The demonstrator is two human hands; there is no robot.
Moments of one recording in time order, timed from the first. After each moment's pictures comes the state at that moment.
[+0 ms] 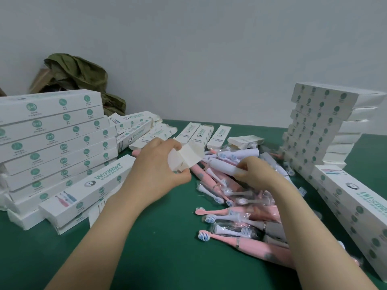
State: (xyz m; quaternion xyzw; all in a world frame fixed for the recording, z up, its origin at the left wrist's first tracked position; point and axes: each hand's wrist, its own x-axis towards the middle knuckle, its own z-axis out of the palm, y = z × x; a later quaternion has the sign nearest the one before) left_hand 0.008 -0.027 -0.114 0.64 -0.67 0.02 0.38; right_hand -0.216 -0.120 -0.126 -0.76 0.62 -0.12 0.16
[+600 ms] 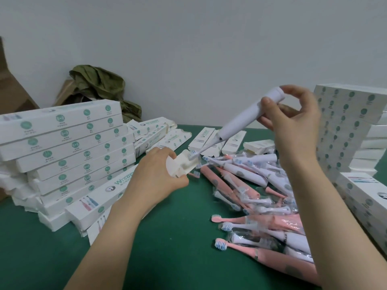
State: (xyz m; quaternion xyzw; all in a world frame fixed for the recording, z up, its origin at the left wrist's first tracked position) left_hand 0.034 -0.026 -0.113 0.69 -0.63 0.00 0.35; right_hand -0.185 -0.078 -0.043 -0.53 0.32 -0.73 0.30
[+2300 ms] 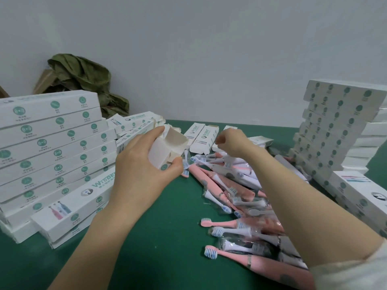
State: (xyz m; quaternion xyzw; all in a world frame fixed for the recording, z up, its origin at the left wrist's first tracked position) left_hand 0.014 -0.023 -0.109 0.61 -0.60 0.08 0.52; right_hand -0.158 -0.216 -0.109 -0.82 0.54 -0.17 0.08
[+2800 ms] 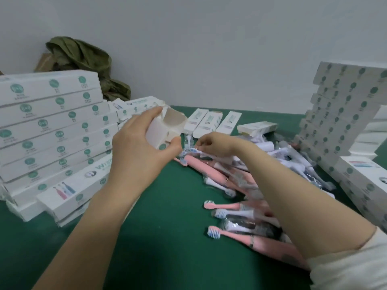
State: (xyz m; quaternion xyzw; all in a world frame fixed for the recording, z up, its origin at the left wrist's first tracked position) left_hand 0.022 -0.027 -0.099 0.61 -0.58 0.09 0.53; right_hand -0.125 -0.209 -0.128 -0.88 0.42 -0.08 0.19
